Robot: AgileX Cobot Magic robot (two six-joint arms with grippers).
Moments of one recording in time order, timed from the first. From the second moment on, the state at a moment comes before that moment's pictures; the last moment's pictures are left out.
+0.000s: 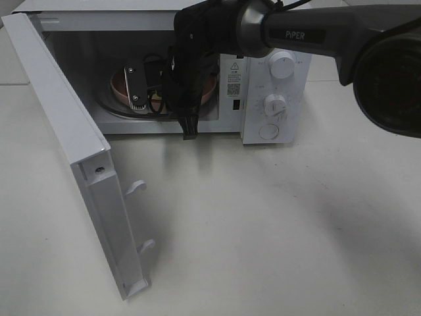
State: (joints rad) left arm 0.05 0.00 -0.52 -0.05 1.08 0.05; right arm 0.64 2.41 -2.03 -0.10 0.69 -1.11
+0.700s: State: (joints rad) left arm 0.05 0.00 -0.52 -0.05 1.08 0.05; right arm 0.65 2.39 -2.02 -0.08 0.68 -1.11
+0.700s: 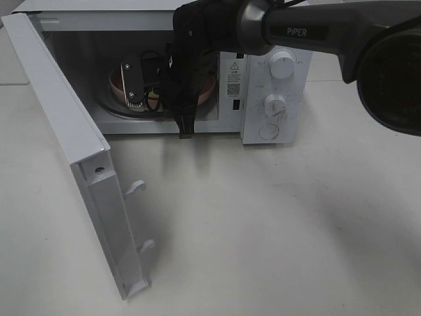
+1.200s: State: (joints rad) left arm 0.05 0.00 -0.52 -0.05 1.08 0.05; right arm 0.66 2.24 -1.75 -0.10 0.51 -1.11
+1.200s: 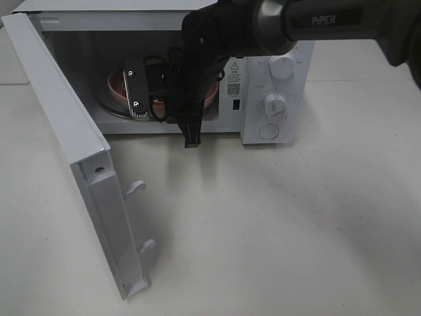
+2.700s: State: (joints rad) left arm 0.05 0.00 -0.52 -0.05 1.08 0.05; right arm 0.70 1.68 -0.94 -0.18 0.18 -1.15
